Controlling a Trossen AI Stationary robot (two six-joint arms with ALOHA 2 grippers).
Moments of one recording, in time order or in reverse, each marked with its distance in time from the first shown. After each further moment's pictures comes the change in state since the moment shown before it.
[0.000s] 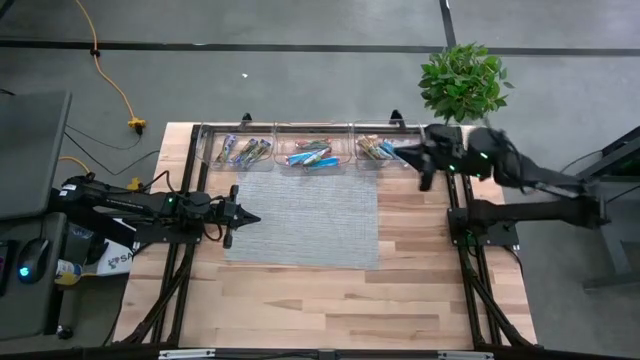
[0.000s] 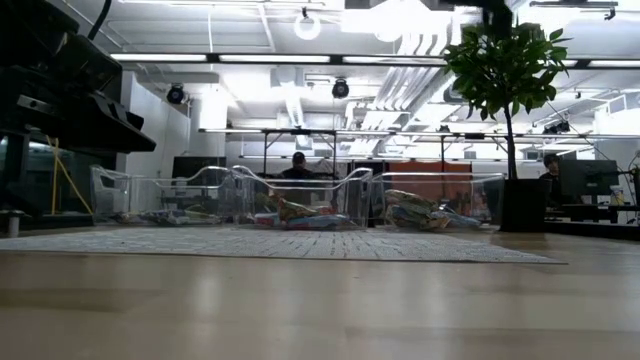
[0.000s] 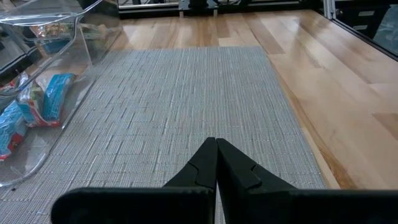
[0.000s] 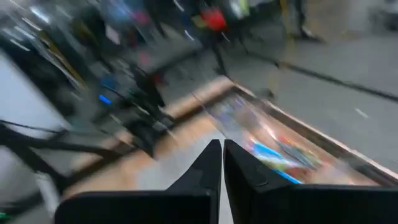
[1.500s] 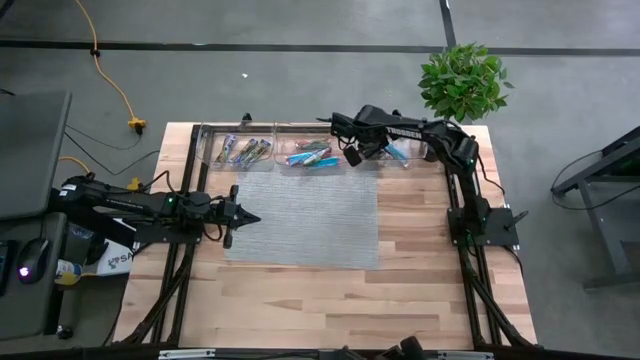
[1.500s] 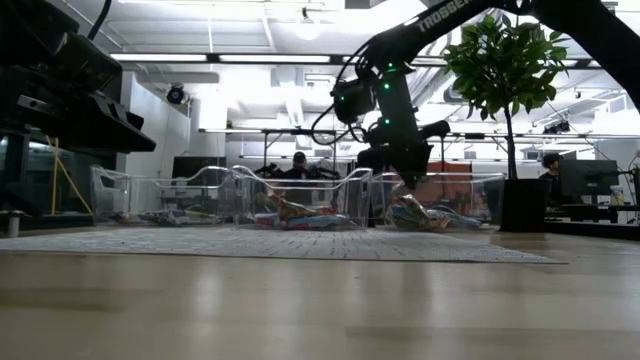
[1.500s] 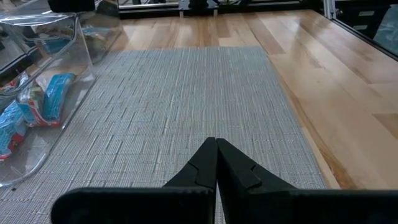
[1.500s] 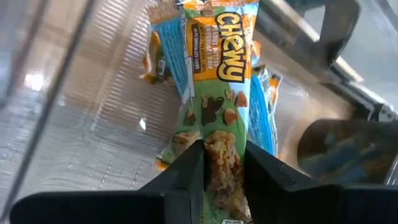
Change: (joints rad) left arm 0.000 0.000 0.000 0.000 -0.001 0.000; right arm -0.248 1.274 0.772 -0.958 0.381 0.225
